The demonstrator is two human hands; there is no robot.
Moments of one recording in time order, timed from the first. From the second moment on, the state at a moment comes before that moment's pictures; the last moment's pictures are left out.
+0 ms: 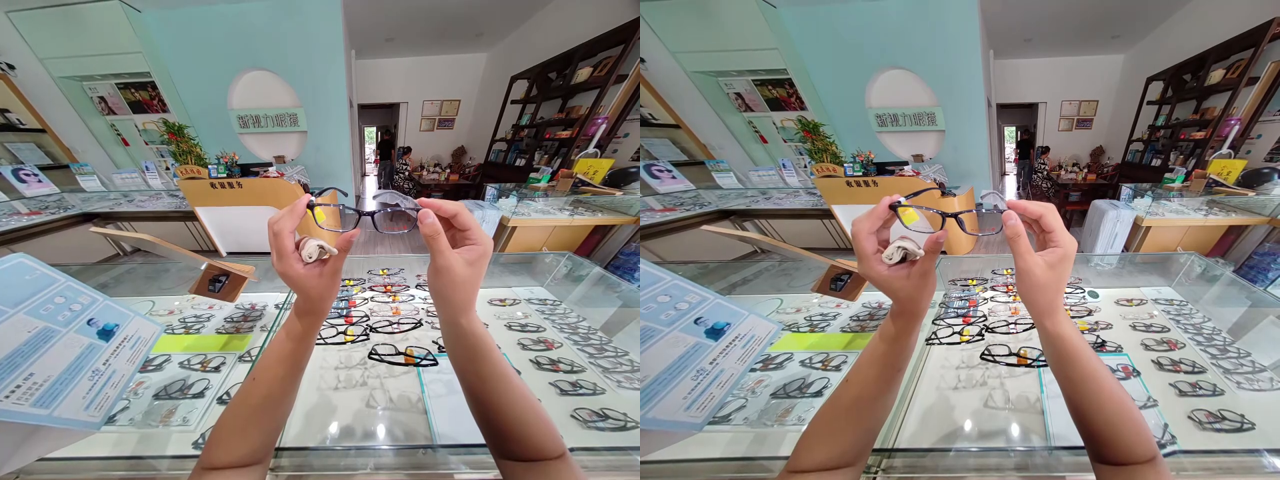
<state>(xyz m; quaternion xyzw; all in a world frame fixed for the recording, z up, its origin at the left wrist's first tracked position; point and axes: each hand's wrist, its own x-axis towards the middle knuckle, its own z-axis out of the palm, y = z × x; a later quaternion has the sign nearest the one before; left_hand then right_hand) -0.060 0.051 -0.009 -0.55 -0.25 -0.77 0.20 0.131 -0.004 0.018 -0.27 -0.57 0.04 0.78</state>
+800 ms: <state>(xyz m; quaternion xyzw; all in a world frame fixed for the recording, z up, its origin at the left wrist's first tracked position) -0.057 0.047 -0.006 -0.60 -0.20 -0.76 0.16 0.140 -0.003 0.020 -0.17 -0.57 0.28 0.76</state>
